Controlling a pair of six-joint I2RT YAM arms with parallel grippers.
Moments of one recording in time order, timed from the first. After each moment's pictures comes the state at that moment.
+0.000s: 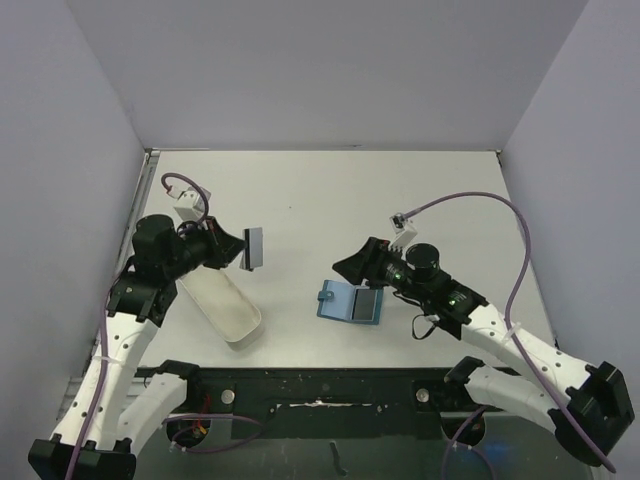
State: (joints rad) left arm -0.20 0.83 0.89 -0.46 0.39 -0.32; right arm 0.69 0.91 0.59 -0.03 -0.12 0.78
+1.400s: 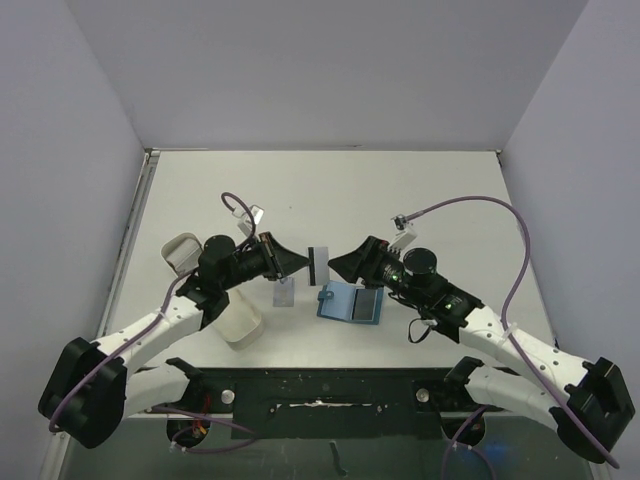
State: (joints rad) left arm -0.53 1.13 0.52 0.45 0.45 -0.91; right arm 0.74 0.95 0.58 0.14 -0.05 0.88
